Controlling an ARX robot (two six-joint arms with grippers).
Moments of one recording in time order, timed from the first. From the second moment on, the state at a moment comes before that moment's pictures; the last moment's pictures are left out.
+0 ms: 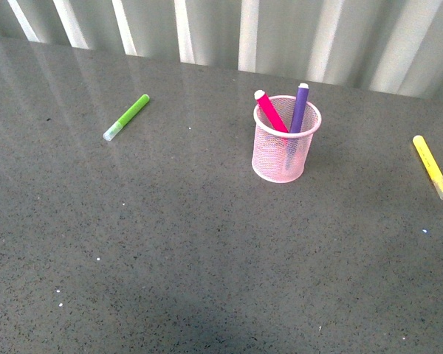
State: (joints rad) left arm 0.00 0.00 0.02 0.00 0.00 0.00; right arm 0.00 0.75 0.00 0.80 0.00 0.00
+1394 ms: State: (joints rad) left arm 0.00 0.00 0.02 0.00 0.00 0.00; right arm 0.00 0.00 0.02 0.00 0.00 0.00
